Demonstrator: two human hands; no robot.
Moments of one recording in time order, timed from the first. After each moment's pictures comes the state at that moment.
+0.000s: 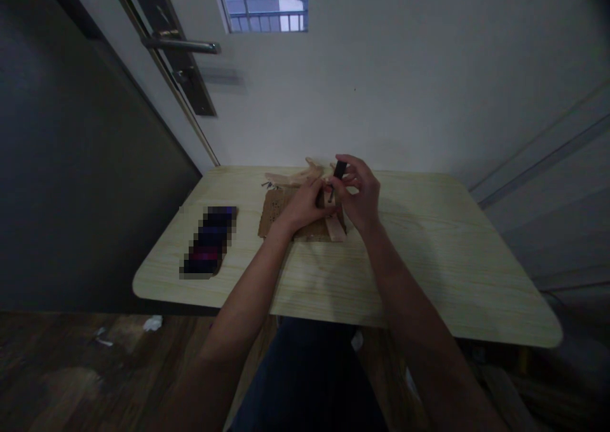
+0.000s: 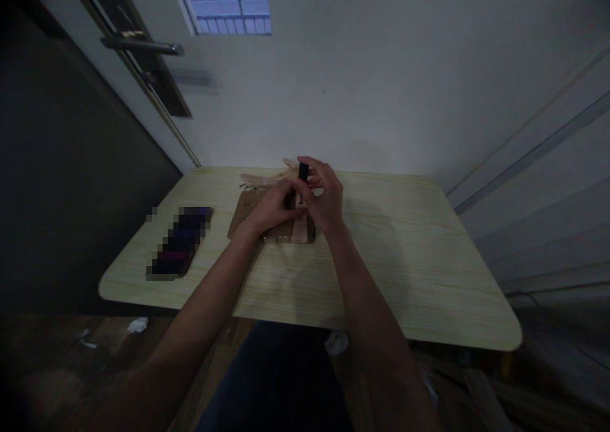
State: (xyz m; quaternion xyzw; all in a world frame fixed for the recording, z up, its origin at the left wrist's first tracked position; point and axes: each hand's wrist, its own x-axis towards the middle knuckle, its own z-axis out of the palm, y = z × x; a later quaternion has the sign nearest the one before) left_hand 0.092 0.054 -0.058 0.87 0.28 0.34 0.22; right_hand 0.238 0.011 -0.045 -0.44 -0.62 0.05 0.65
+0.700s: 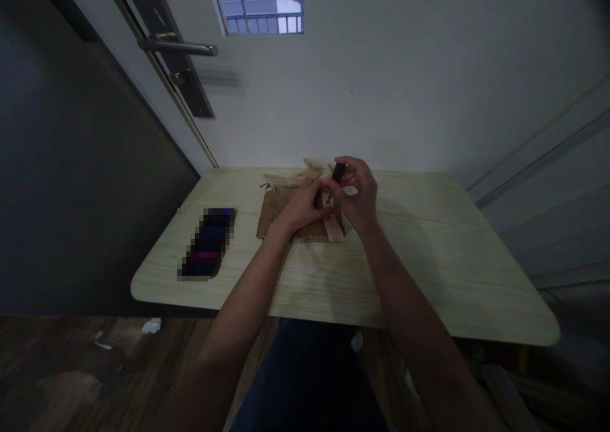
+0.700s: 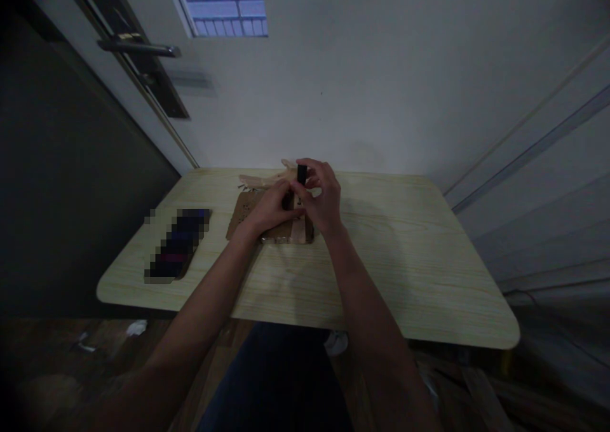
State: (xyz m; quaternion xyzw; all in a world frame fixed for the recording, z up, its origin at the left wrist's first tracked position) left_hand 0.091 0.052 -0.055 0.87 0.29 0.32 0.22; right_hand 0.237 0.008 -0.043 -0.45 -0.62 0.03 0.65
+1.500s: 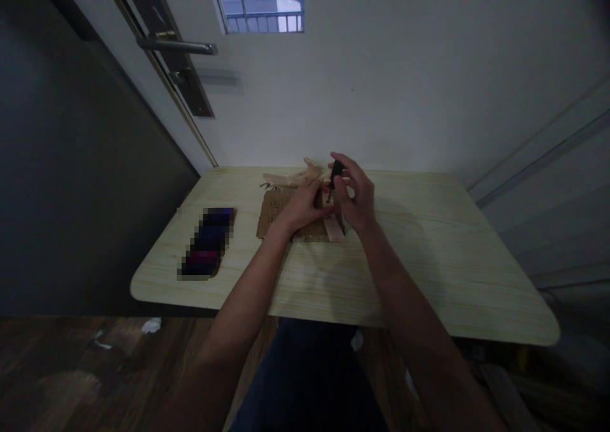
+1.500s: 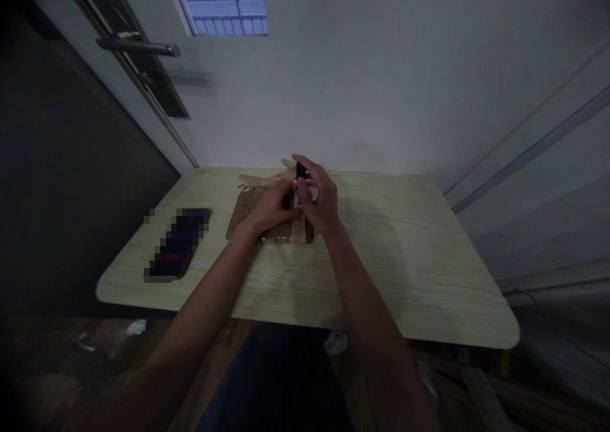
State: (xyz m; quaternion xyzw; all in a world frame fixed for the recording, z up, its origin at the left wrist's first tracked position) left_hand 0.091 0.053 -0.055 0.87 0.29 0.33 0.22; right_hand 0.236 -0.001 -0.035 -0.43 -0.66 0.07 0.61
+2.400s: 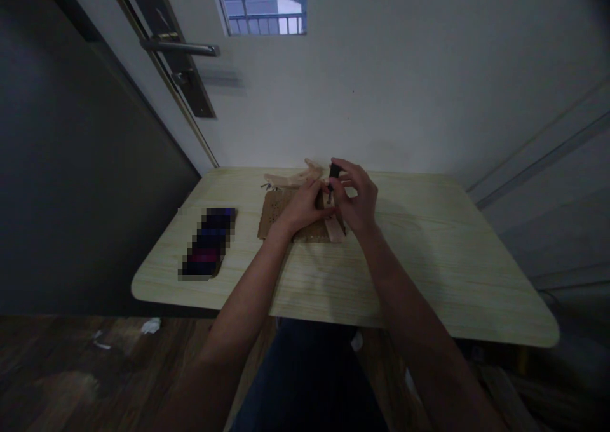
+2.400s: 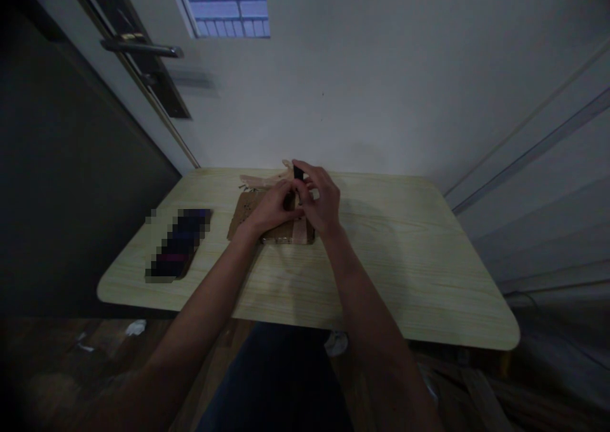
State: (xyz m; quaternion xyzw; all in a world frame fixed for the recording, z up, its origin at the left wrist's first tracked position) left_hand 0.092 0.054 -0.057 0.87 0.28 0.33 0.22; right_hand 0.234 0.003 -0.041 -0.46 -0.64 0.00 0.61
